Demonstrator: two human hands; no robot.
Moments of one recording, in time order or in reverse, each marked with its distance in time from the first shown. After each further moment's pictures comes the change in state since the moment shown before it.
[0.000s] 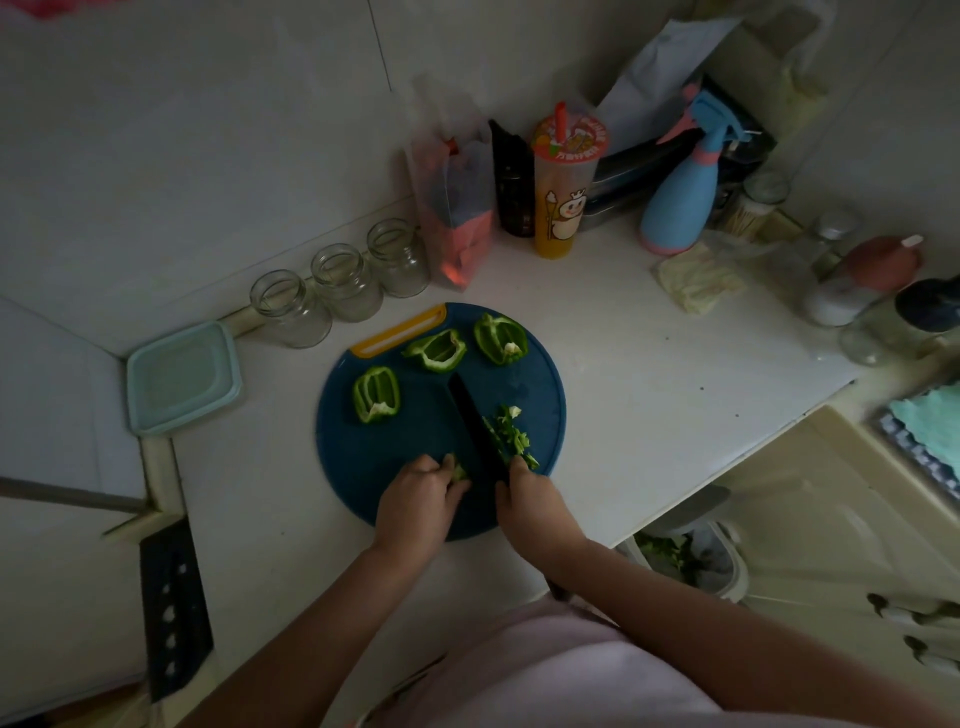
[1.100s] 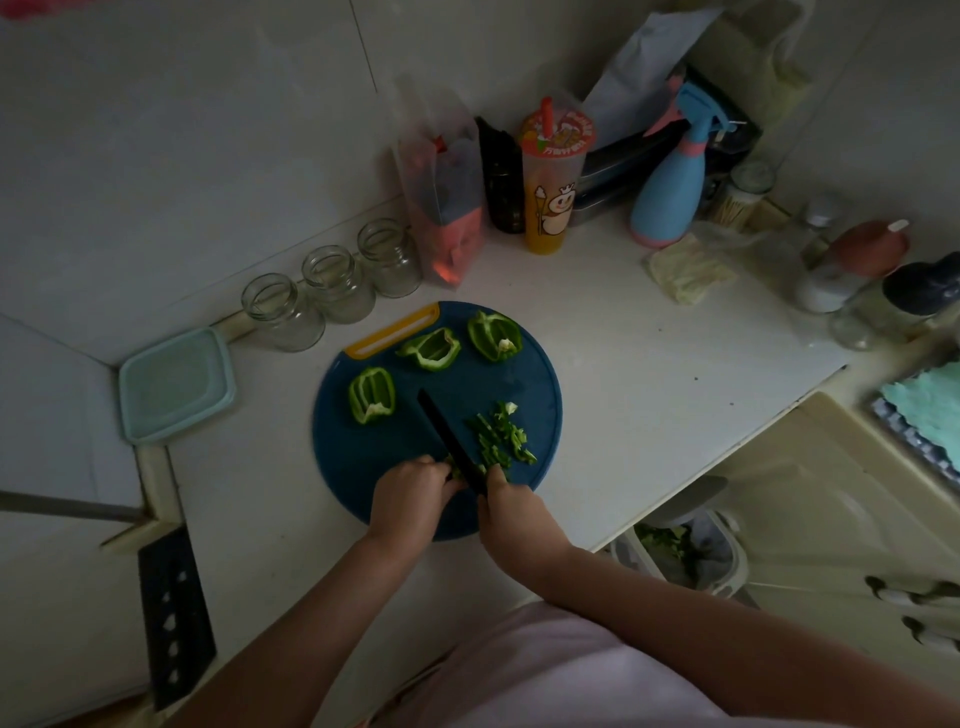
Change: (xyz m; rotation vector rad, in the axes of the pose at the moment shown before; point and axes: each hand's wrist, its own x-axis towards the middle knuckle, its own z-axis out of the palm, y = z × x) left_hand 0.010 -0.009 -0.001 0.116 0.057 0.092; right_hand -0.008 -0.008 0.016 -0.085 -0.054 -0.080
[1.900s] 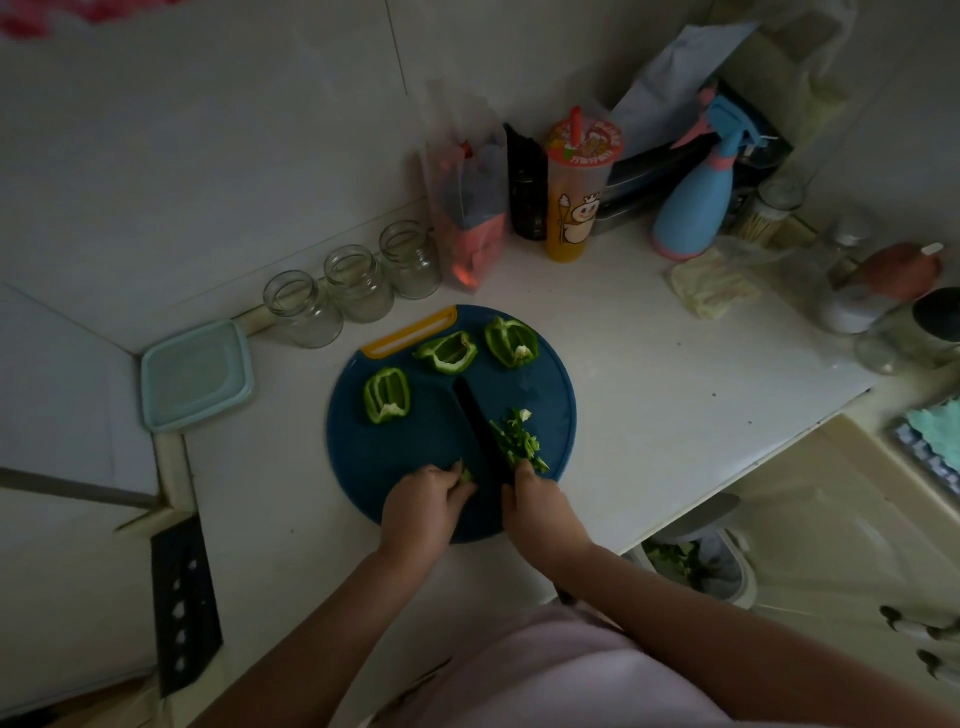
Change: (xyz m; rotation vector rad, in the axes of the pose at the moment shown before) left_hand -0.010 0.006 -0.003 -0.300 -0.009 -0.165; right_hand 0.012 0.008 -0.010 0.045 0.059 0.071
